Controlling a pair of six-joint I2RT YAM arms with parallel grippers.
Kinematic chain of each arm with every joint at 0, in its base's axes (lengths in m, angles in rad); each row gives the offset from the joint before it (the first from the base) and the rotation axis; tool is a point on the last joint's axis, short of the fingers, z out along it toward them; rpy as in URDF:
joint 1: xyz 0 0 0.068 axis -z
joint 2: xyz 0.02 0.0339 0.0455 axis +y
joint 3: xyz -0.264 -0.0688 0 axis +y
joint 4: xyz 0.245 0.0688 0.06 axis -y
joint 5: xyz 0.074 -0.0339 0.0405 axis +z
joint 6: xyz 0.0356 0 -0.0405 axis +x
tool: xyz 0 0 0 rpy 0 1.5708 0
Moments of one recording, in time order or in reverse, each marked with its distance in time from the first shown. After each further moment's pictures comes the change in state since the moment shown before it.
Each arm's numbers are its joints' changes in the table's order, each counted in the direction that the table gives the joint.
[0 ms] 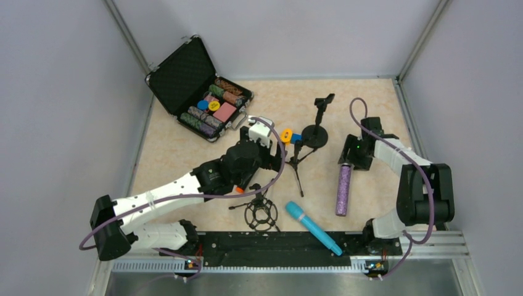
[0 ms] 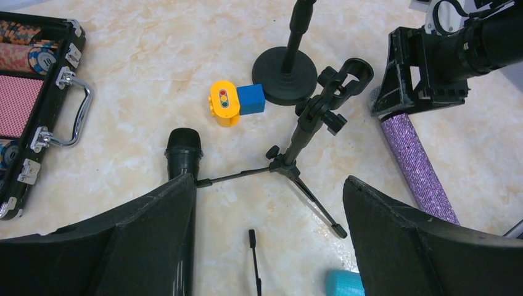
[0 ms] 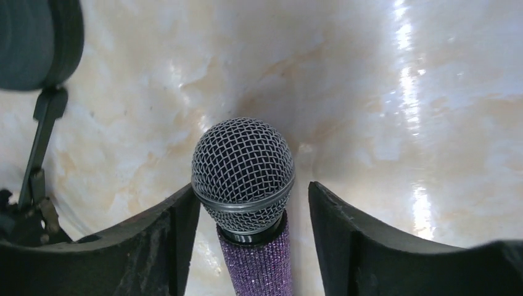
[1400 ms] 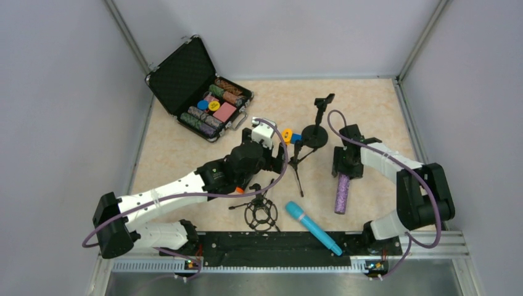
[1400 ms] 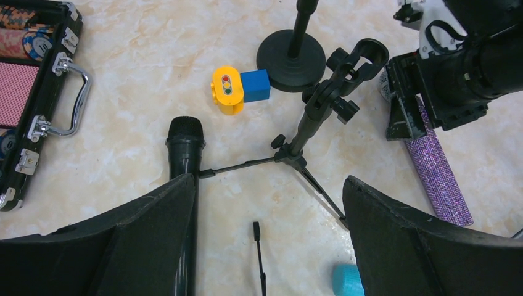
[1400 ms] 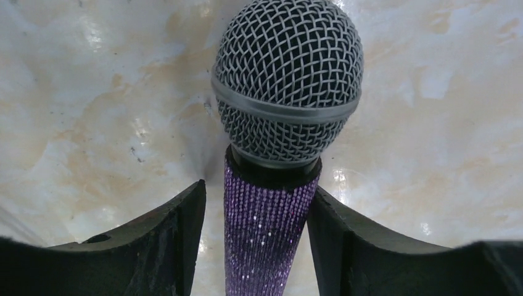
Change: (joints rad) left arm -0.001 0.031 0.005 -0.016 0.003 -0.005; right arm -0.190 -0.035 0.029 -0.101 -0.204 -0.021
